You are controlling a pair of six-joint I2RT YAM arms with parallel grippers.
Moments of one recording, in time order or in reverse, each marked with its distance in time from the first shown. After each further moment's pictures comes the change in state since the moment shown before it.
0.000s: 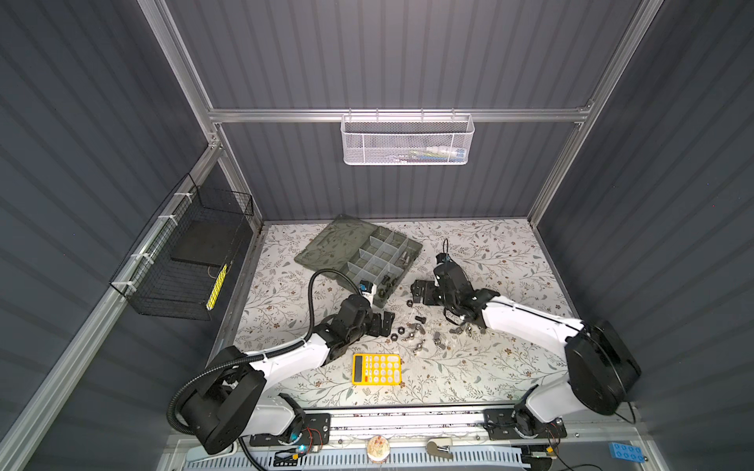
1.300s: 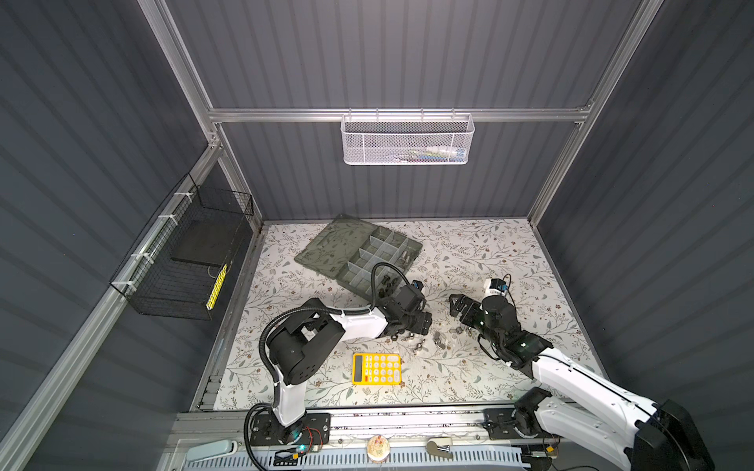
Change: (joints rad) left arm -0.158 0.539 0.461 -0.149 0.070 -0.044; right arm -0.117 -0.503 -0.428 0.110 0.061 0.230
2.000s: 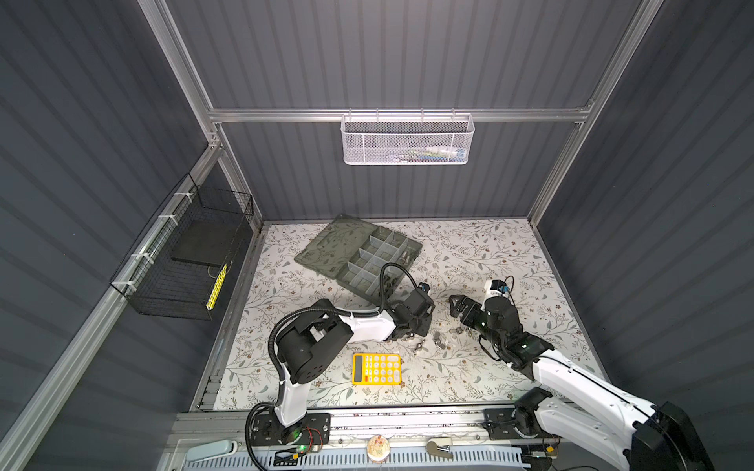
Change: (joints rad) left arm -0.041 0.039 0.039 -0.022 -0.127 0.031; right arm -0.027 -0.007 -0.026 0.037 -0.054 0.016
